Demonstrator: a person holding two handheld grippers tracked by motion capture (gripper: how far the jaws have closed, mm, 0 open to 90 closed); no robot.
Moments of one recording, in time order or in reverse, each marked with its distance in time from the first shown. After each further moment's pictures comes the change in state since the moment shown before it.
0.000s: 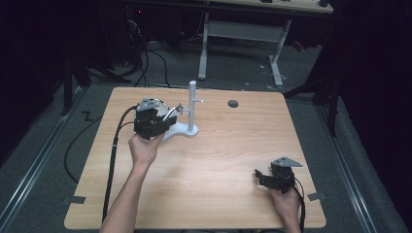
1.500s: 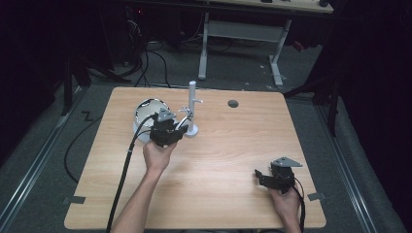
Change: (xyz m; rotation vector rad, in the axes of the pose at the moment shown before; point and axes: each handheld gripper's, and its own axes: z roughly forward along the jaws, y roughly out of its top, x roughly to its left) left arm -0.021 -0.027 0.040 0.049 0.030 0.064; right arm 0.000 0.000 0.000 0.000 0.001 -0.001
